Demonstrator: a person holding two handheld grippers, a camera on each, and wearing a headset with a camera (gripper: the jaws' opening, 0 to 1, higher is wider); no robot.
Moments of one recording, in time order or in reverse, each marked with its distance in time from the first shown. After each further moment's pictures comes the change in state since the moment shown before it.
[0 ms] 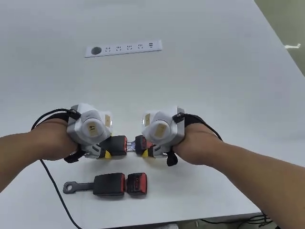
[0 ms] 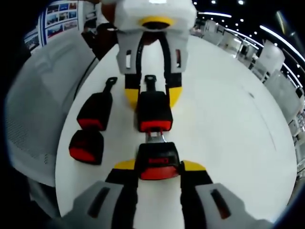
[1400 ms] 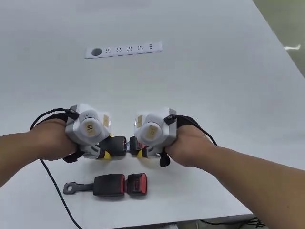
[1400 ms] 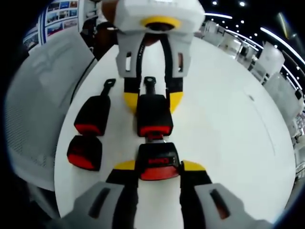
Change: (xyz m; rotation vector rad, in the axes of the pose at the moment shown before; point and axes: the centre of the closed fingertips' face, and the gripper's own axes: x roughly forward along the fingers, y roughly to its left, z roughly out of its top) left arm -0.001 -0.004 0.002 0.007 -0.014 -0.013; right arm 0.000 0.000 0.003 0.001 -0.004 -0.015
